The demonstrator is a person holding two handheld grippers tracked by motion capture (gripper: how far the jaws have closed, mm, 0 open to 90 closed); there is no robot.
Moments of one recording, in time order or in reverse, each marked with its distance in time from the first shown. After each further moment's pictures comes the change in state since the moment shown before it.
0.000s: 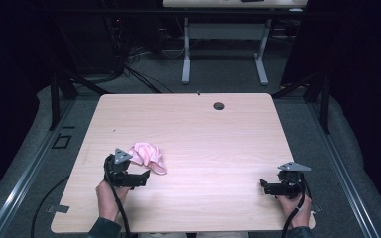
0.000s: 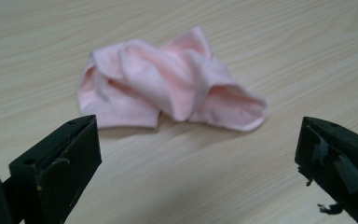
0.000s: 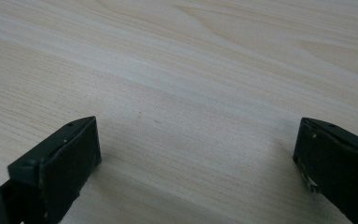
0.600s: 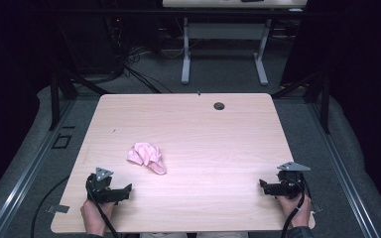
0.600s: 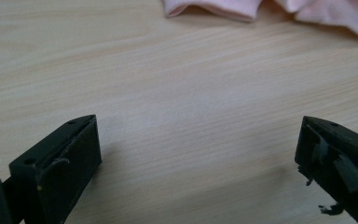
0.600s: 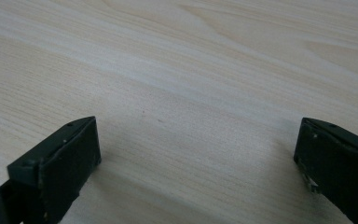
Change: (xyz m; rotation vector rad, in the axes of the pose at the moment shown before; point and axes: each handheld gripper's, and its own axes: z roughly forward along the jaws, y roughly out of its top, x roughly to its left) left arm 0.039 -0.077 -0.002 0.054 0.107 -0.130; right arm 0.000 0.000 0.000 0.009 0.011 -0.008
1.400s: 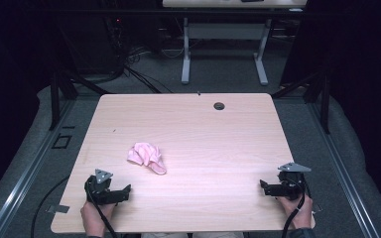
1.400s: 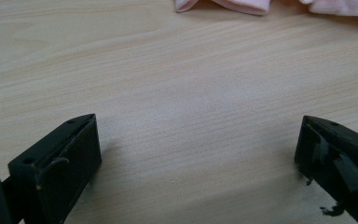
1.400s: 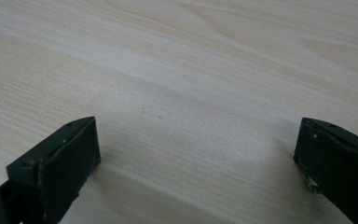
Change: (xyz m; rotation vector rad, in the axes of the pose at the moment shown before) left arm 0.003 -0.010 0.004 -0.009 0.048 0.005; right arm 0.000 -0.002 -0.001 -0.008 -0.003 0.001
